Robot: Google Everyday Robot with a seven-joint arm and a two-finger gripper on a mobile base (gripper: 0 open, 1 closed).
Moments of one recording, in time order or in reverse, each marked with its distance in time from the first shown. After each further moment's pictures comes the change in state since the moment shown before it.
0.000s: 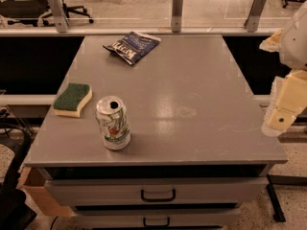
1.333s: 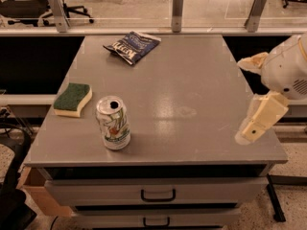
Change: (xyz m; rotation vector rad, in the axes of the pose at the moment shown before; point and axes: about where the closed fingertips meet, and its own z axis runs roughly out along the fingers) arm -0.023 0.004 0.054 -0.049 -0.313 0.016
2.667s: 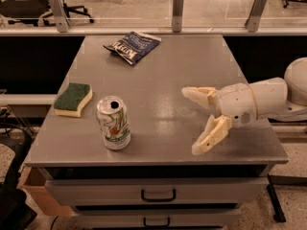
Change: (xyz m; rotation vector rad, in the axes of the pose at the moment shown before) arm -0.054 0.029 0.107 -0.338 -0.708 0.054
